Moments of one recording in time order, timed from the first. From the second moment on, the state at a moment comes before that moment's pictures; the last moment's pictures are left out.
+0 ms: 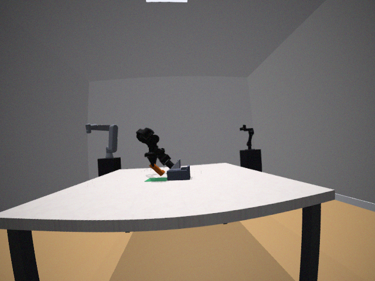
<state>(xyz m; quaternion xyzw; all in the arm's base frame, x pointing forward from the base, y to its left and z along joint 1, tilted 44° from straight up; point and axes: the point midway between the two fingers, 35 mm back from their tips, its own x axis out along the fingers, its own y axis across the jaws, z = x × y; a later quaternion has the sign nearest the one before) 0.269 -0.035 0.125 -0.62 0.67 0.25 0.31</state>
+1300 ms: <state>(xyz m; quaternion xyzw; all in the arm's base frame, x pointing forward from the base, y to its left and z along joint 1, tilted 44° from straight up) 0.270 -0.019 0.142 -0.64 0.66 0.26 0.30</state>
